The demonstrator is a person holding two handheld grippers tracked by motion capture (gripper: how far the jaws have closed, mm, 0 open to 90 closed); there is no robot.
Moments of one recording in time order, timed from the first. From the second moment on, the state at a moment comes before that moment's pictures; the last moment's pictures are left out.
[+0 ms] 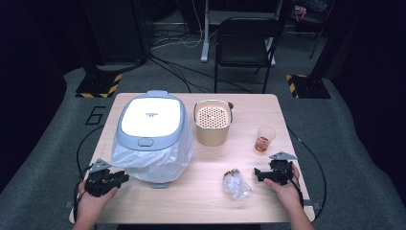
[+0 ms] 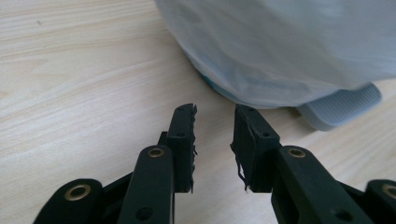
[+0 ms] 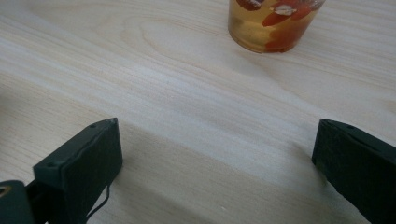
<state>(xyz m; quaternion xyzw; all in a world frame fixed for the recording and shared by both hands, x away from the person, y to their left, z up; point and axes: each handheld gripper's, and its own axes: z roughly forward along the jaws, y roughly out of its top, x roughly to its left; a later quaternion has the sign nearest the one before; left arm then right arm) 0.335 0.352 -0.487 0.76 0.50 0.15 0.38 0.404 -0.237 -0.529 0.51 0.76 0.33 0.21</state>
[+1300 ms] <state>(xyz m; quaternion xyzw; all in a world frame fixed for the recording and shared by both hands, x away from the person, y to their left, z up) 0.323 0.269 -0.494 0.80 0.41 0.14 0.42 0.396 -0.236 -0.525 0.52 0.76 0.33 0.22</state>
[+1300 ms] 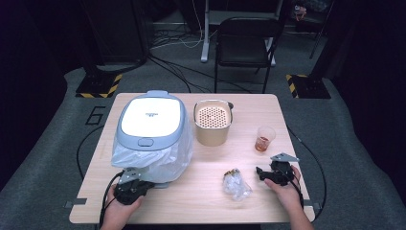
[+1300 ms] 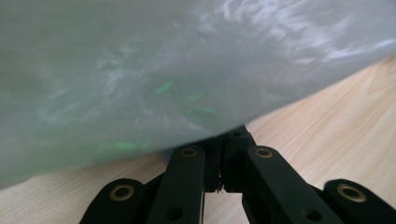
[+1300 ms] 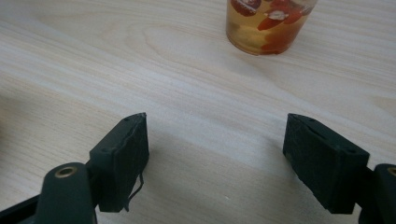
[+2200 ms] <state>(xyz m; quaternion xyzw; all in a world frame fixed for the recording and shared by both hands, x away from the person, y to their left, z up) 0.324 0.262 -0.510 0.78 0.43 0.14 0.42 0.394 -0.231 -0.521 0.51 0.77 0.33 0.21</state>
